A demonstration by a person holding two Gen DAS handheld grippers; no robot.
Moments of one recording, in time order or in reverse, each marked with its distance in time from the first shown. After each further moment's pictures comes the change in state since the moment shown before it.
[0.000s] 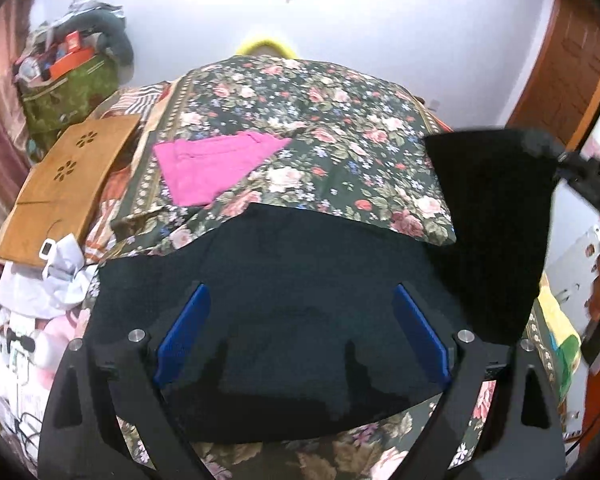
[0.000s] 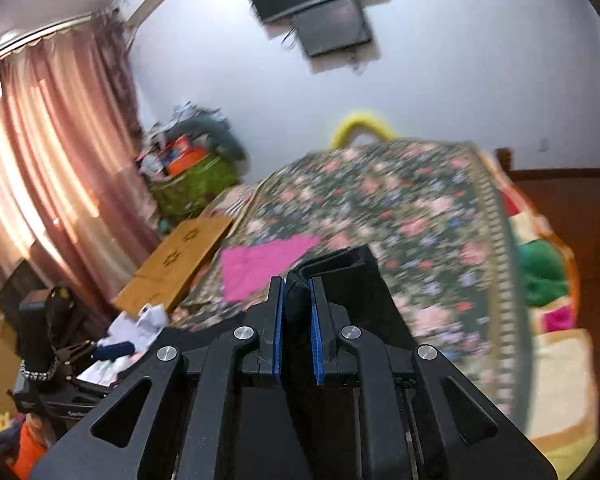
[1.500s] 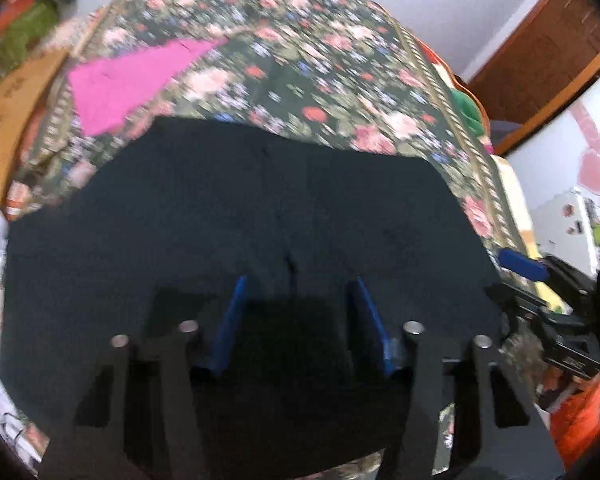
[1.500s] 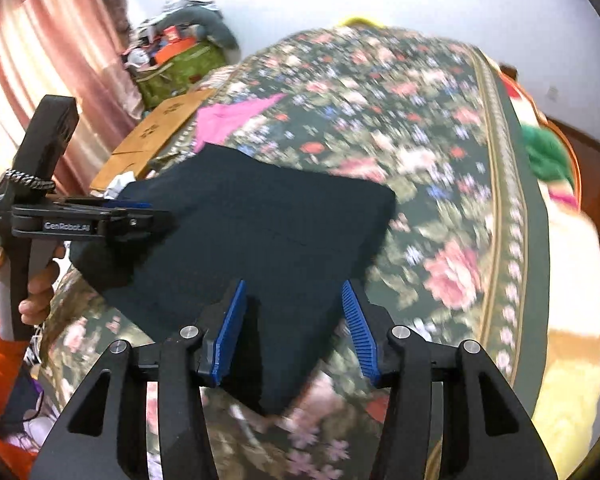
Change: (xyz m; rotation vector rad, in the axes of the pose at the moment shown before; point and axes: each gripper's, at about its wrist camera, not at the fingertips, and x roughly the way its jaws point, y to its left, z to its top) left arm 0.099 -0.042 -0.013 0.014 0.327 -0.192; right arm 0.004 -0.053 -0.115 -0.041 0.338 -0.094
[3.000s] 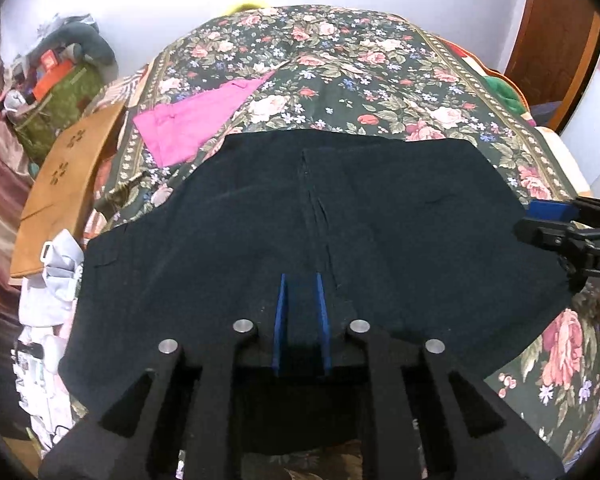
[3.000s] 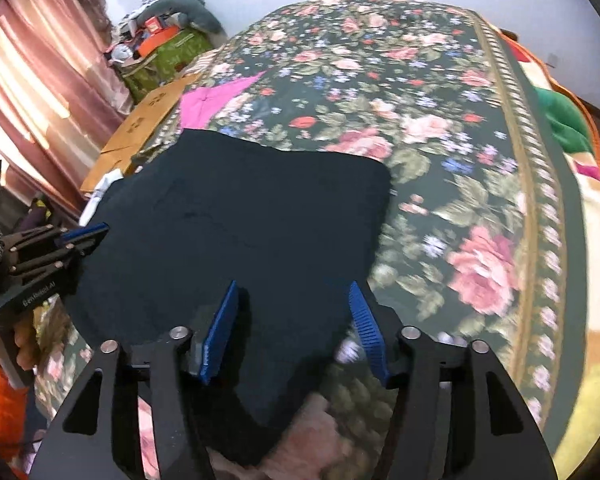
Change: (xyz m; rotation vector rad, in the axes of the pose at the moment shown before) left arm -0.020 0.001 -0.044 0.134 -0.161 0.333; right arm 0.030 -0.007 0.007 0.059 0.065 -0.002
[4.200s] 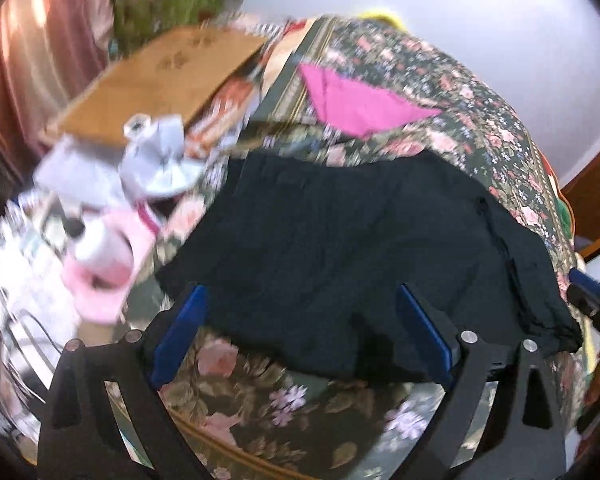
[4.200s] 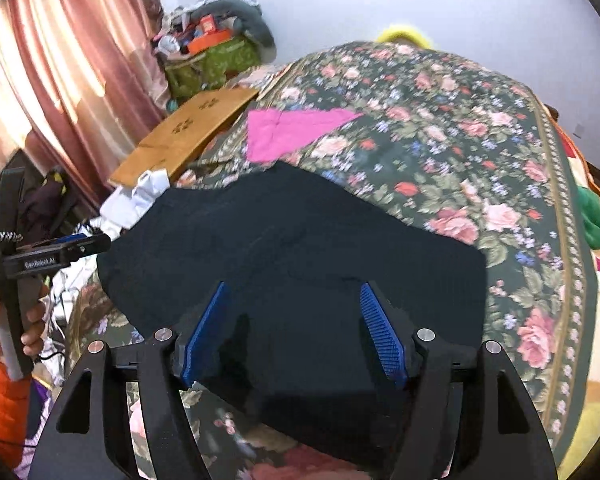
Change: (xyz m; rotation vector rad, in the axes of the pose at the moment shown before) left arm -0.033 0.184 -0.075 -0.523 0.016 -0.016; right arm 0.009 0.119 0.027 -0.206 -0.060 0.015
